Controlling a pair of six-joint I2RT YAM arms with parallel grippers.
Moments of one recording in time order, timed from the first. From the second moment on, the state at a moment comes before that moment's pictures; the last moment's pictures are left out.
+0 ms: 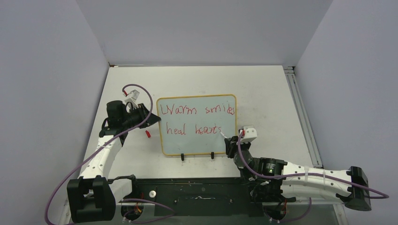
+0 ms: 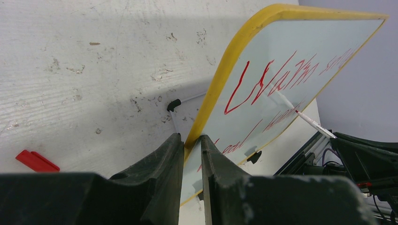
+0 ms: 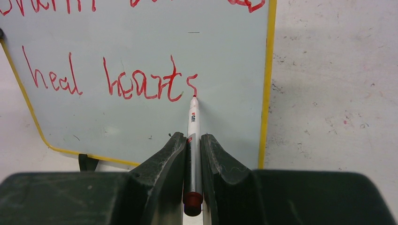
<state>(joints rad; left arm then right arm) 0.05 1.09 0.67 -0.15 0.70 -0.44 1.28 0.76 0.46 -0.17 0.93 0.62</state>
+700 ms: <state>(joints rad) 0.05 1.09 0.67 -0.15 0.70 -0.44 1.28 0.70 0.46 -0.13 0.92 0.59</state>
